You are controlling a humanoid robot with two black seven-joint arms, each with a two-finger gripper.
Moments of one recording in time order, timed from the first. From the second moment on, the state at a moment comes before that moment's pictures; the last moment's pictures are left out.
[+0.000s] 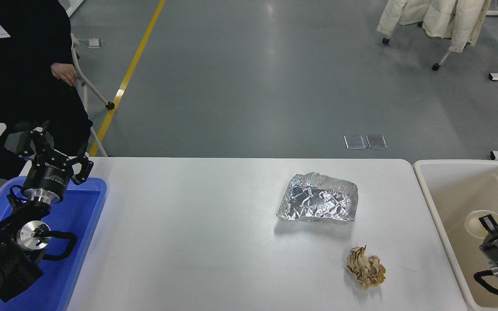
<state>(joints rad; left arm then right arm) -0.65 0.37 -0.67 -0.24 -0.07 -0.64 -0.64 0.64 -0.34 0.08 0.11 -0.44 -0.26 -0.02</state>
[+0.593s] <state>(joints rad) -0.65 0.37 -0.67 -0.23 -0.07 -0.64 -0.64 0.71 -0.43 0.10 0.15 -0.38 -0.26 -0.03</state>
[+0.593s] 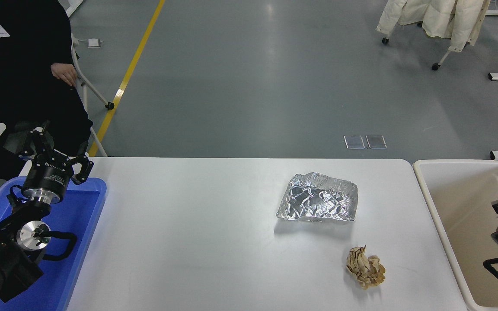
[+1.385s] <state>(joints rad) -0.65 0.37 -0.67 -0.24 -0.07 -0.64 -0.64 0.57 -0.84 0.63 0.82 -0.38 -0.23 -0.02</state>
